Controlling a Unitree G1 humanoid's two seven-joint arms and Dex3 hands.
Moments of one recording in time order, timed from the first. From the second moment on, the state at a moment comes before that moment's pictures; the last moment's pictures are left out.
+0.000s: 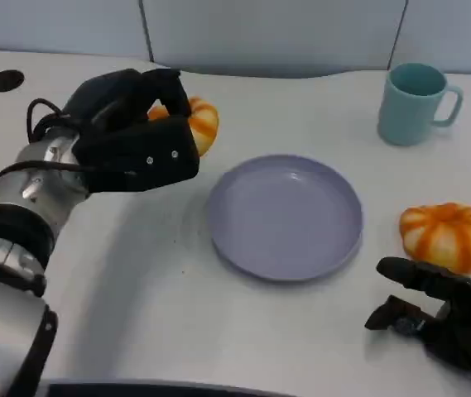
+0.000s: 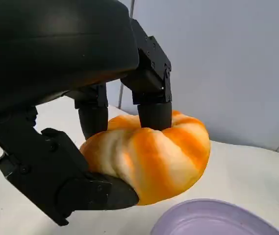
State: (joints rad) left arm -1.05 0.24 -0.35 1.26 0.54 -0.46 0.10; right arm -0.32 -0.14 -0.27 0.92 0.44 -0.04 1.05
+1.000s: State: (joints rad) left arm -1.09 0.11 -0.40 1.24 0.58 -0.48 0.13; right arm -0.32 -0.13 -0.27 0.90 0.43 -0.04 1.02
